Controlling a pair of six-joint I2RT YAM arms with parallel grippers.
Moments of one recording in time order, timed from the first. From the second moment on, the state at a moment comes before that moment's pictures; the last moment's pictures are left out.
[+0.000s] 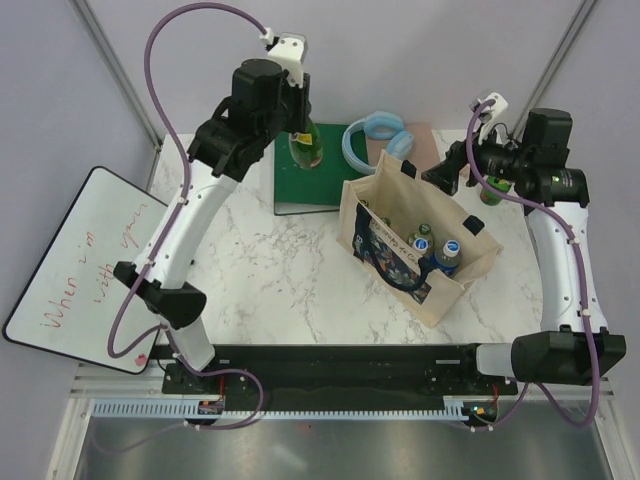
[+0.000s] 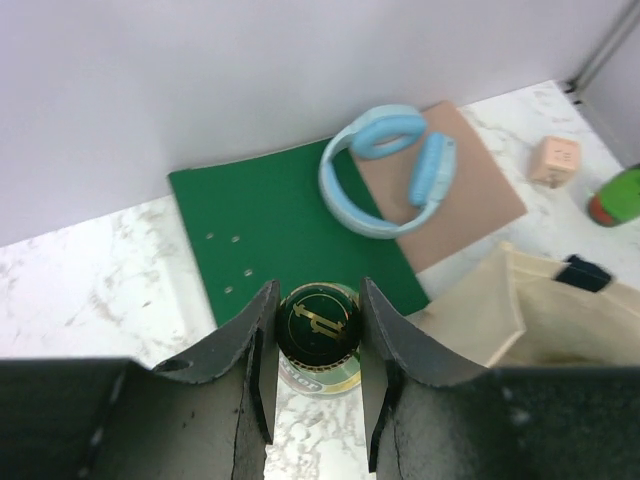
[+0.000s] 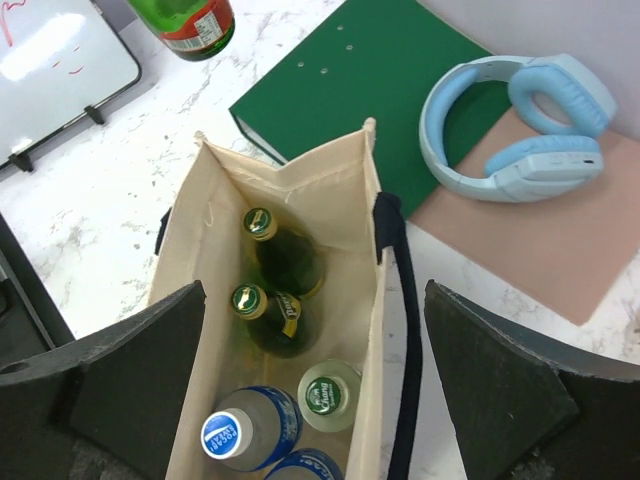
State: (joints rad) left arm -0.61 1.78 2.31 -0.77 -0.25 -0.07; right arm -0.10 1.33 1.55 -0.70 -0.88 -0.24
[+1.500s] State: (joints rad) left arm -0.14 2.00 1.68 -0.10 -0.26 -0.13; right arm 0.08 1.34 1.46 -0.72 -0.79 -0.31
